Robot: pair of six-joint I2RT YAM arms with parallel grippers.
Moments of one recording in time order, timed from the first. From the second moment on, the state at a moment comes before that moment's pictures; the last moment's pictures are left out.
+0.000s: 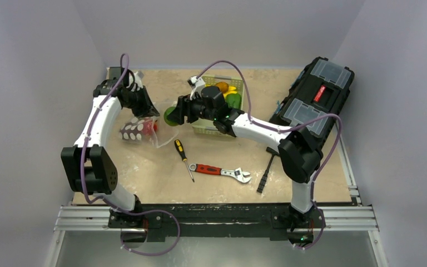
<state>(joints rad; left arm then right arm) 0.04 1.59 1.43 -0.88 0.42 -0.35 0.80 1.90 1.45 0.17 -0.26 0.49</state>
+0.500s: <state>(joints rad) 0.04 1.52 1.43 -0.87 0.42 -0.35 0.84 2.05 1.51 0.19 -0.31 0.56</state>
